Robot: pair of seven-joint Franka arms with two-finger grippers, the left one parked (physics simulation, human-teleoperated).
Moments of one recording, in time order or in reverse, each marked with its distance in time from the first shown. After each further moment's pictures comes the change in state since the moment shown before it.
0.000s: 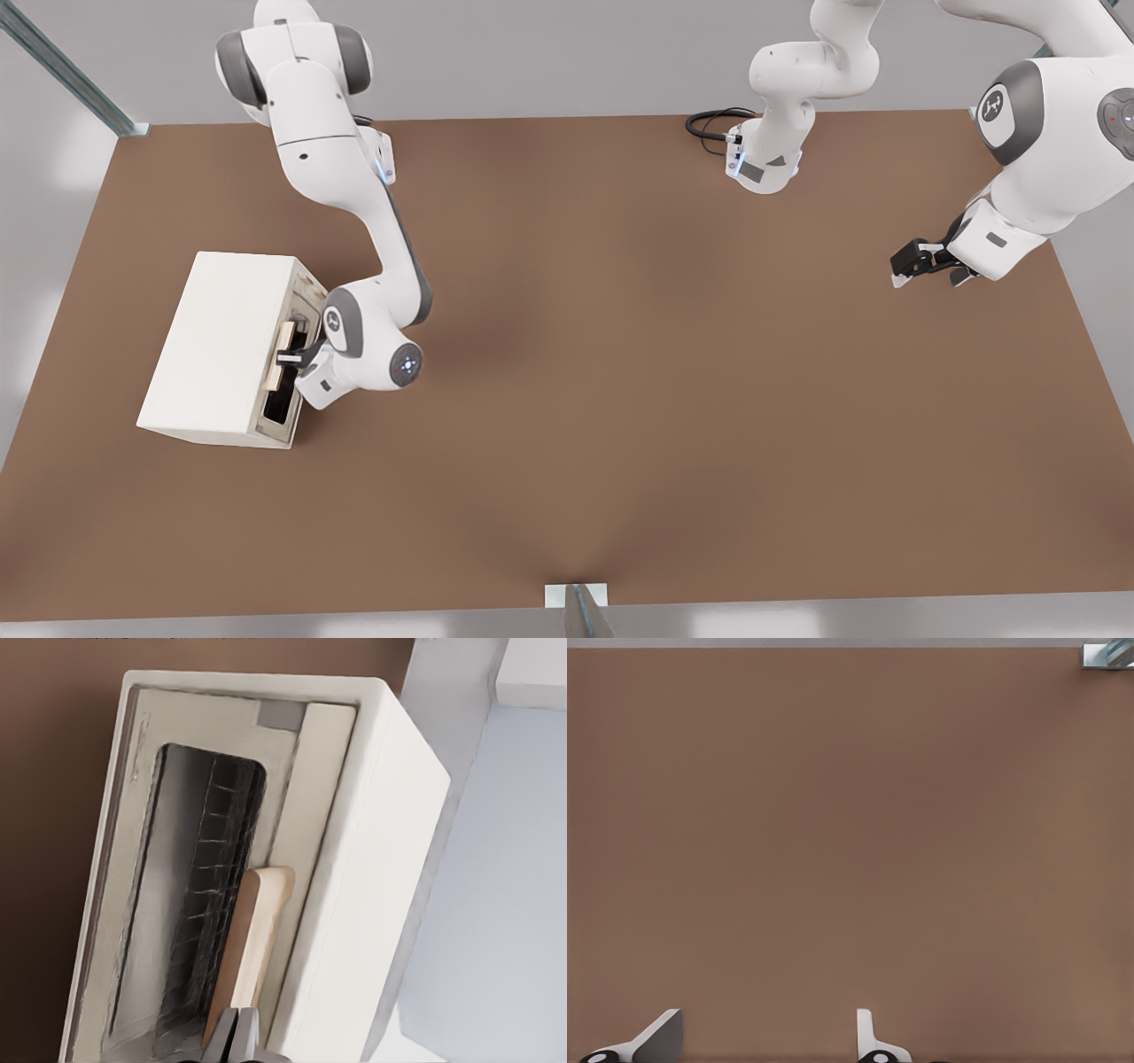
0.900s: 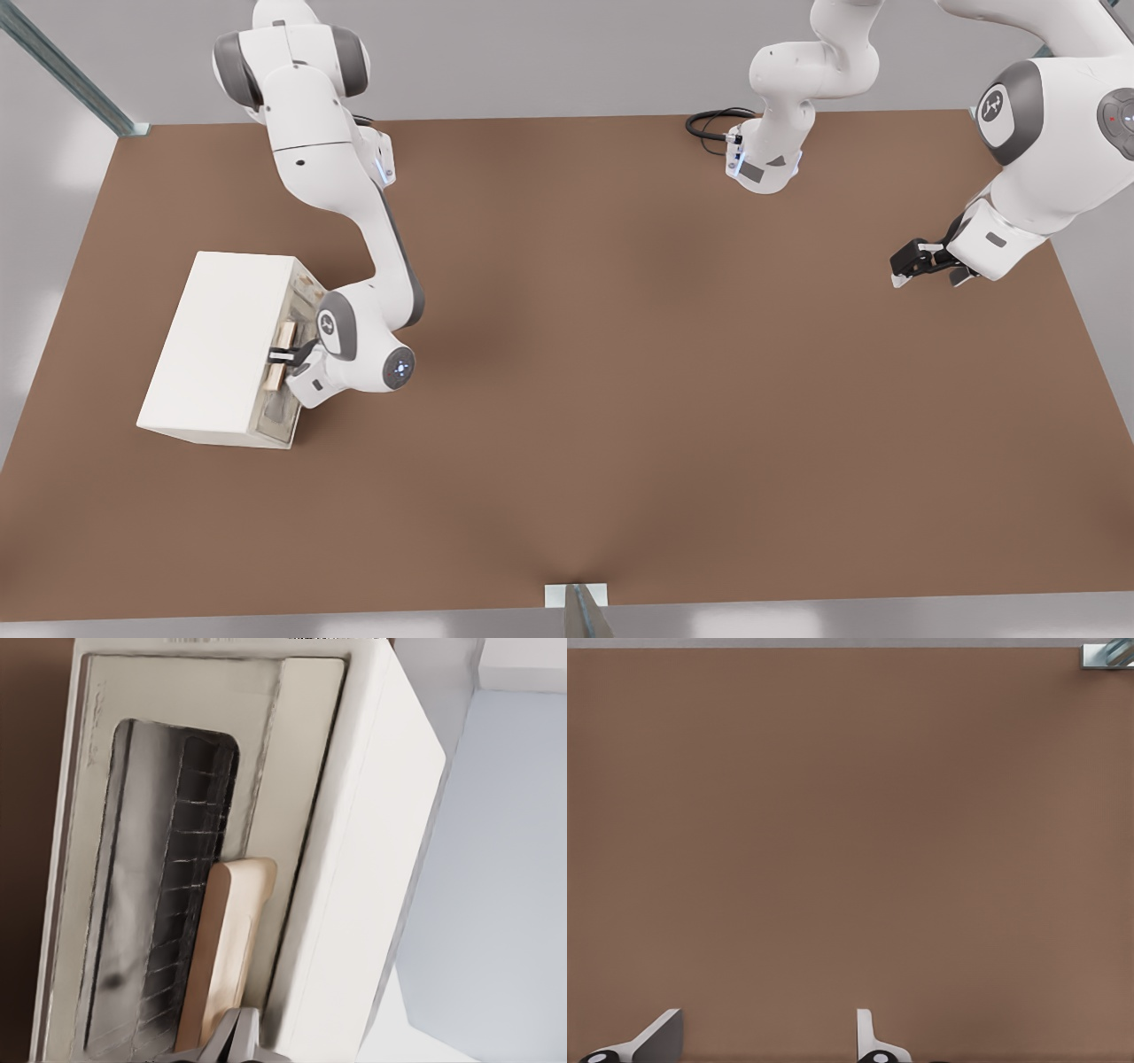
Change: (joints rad) arm -0.017 0.008 0.001 -0.030 -0.029 -0.004 0.041
